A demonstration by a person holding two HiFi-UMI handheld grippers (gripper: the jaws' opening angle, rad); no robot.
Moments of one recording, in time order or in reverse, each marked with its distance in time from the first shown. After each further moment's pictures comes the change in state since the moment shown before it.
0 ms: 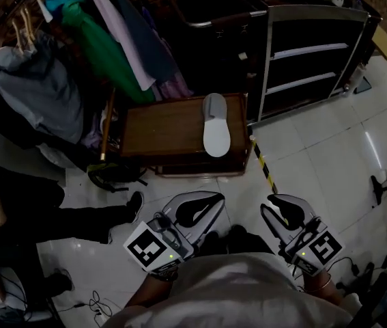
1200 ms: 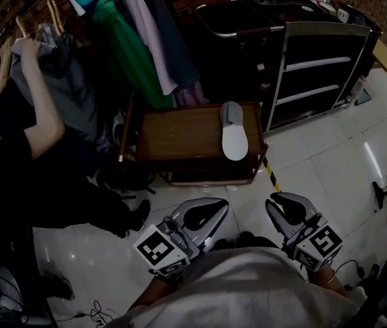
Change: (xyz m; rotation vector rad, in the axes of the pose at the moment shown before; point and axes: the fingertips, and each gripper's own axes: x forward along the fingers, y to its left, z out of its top) left arm -0.093 0.002 0.004 -0.045 -0.035 0.003; right arm 0.040 0.068 -0.006 -0.073 0.058 -0.045
